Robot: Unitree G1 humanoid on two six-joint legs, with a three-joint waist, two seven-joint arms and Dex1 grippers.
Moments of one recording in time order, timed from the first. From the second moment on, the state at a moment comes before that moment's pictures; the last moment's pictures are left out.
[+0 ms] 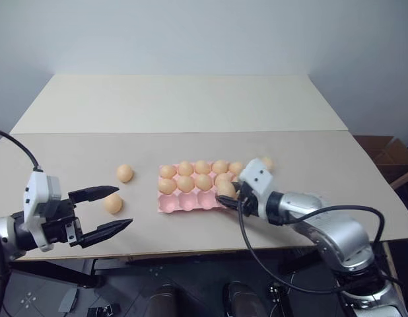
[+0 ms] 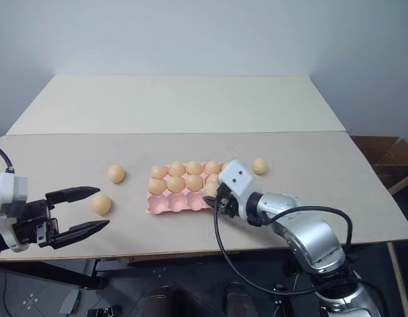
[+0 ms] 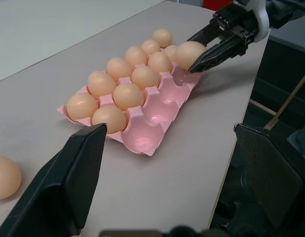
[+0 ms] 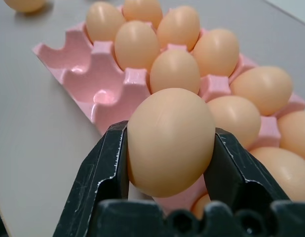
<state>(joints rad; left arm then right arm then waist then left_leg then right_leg) 0.24 0.89 0.61 -0.51 -0.80 0.54 -1.11 -0.38 -0.54 0.25 -0.55 0.38 0.97 0.47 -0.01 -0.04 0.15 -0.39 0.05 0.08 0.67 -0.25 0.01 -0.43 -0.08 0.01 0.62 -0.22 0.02</state>
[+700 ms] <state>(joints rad) 0.28 0.90 0.65 -0.39 -0.76 0.53 -1.16 0.06 -0.84 -0.41 -0.55 0.53 0.63 0.96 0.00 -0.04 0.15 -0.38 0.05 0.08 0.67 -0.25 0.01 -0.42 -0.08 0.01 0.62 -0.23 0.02</state>
